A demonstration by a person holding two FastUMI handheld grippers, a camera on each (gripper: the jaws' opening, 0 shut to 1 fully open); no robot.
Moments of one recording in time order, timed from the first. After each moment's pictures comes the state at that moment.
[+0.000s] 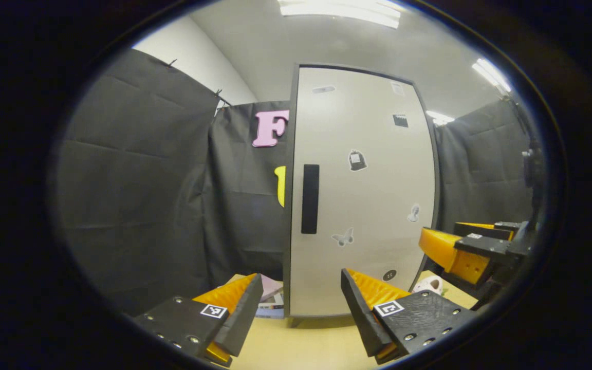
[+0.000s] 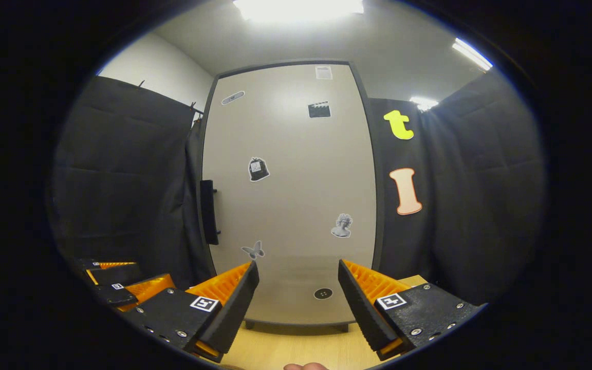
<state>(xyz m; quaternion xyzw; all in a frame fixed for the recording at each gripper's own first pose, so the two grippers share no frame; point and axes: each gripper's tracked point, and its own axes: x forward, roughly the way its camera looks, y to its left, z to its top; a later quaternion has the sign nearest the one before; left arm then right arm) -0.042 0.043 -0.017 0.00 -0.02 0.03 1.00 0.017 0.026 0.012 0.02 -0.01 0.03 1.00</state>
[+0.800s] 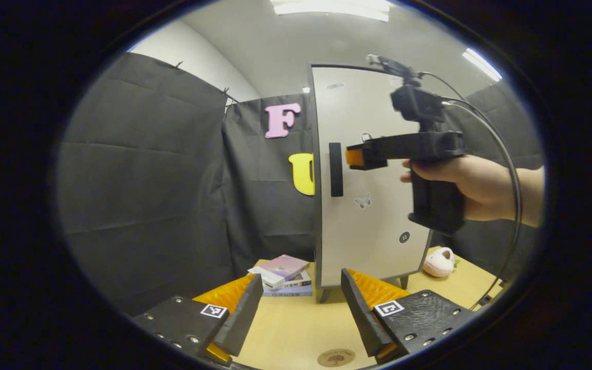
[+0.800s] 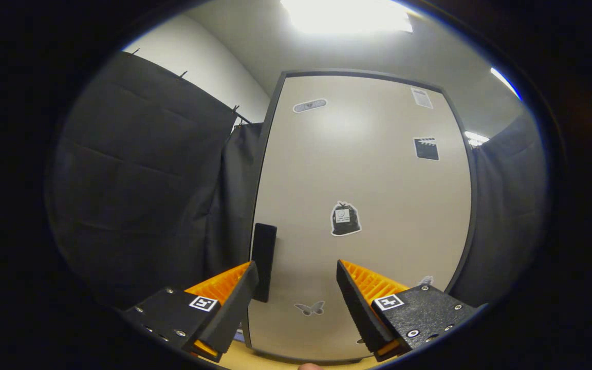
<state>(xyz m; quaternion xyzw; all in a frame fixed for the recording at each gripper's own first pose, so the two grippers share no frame) -0.126 0.092 -0.062 0.05 0.01 0.03 1.00 0.113 0.162 0.084 -0.05 -0.07 0.11 0.99</state>
